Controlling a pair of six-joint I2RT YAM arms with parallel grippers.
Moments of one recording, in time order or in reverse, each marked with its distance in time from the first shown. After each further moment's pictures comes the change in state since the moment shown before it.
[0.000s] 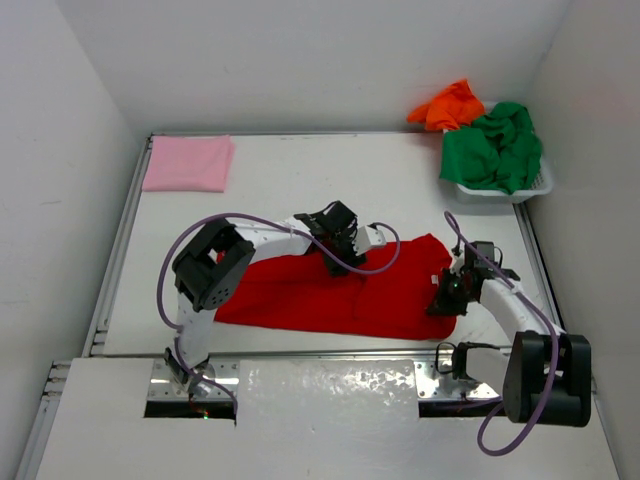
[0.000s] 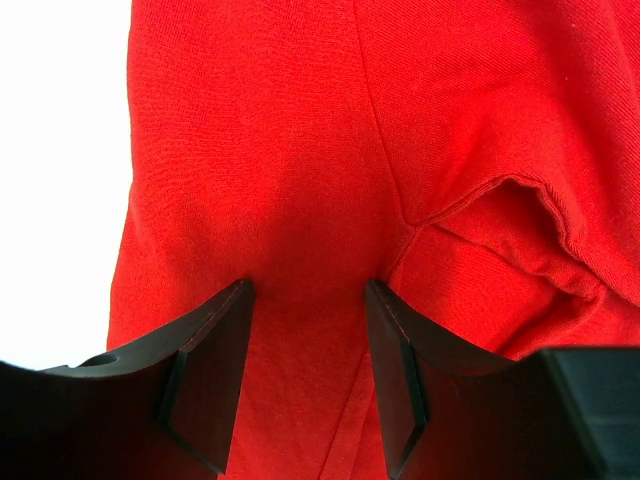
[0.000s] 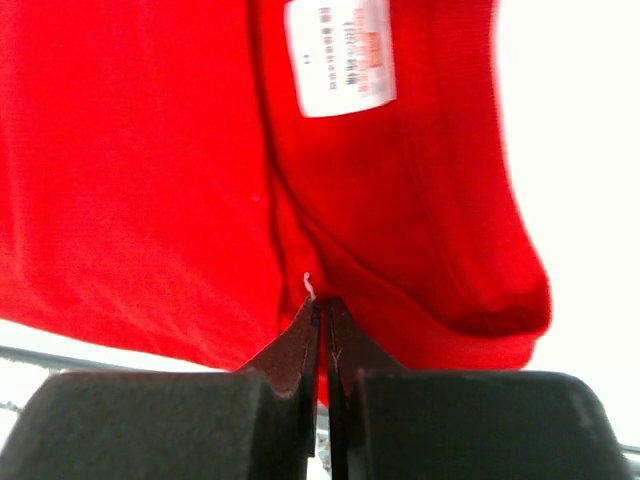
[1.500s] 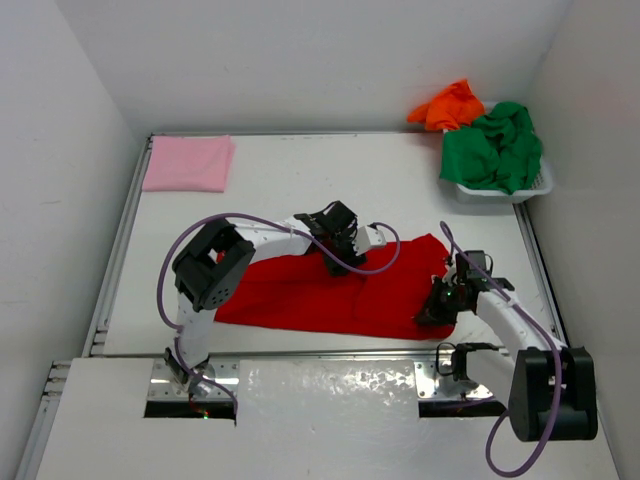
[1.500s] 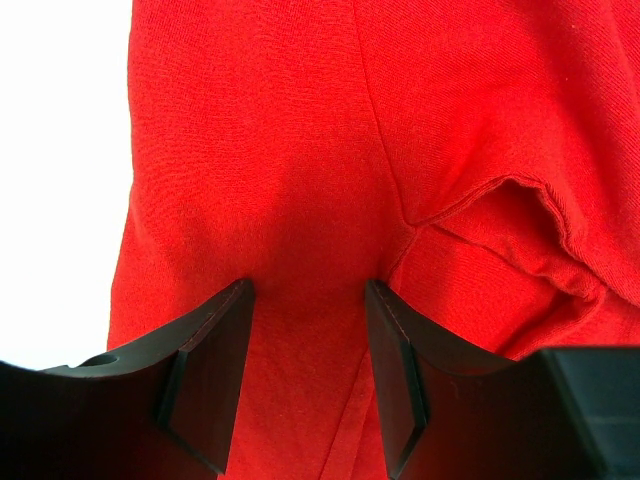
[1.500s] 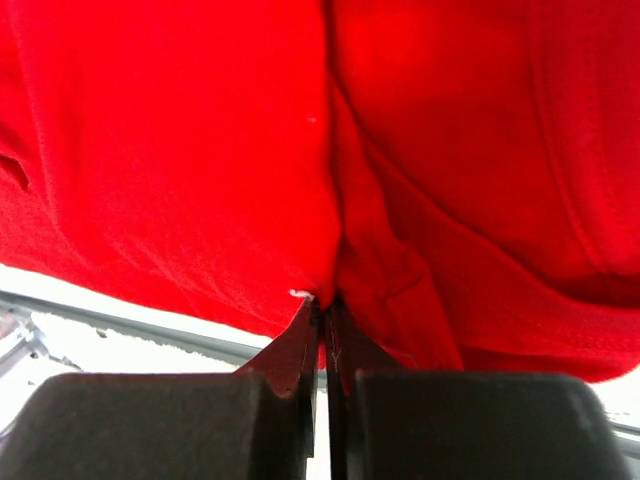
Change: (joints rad) left arm -0.001 0.000 0.000 0.001 0.001 0.000; right arm 0.086 -0.077 -0.071 -0.006 -0.103 0.145
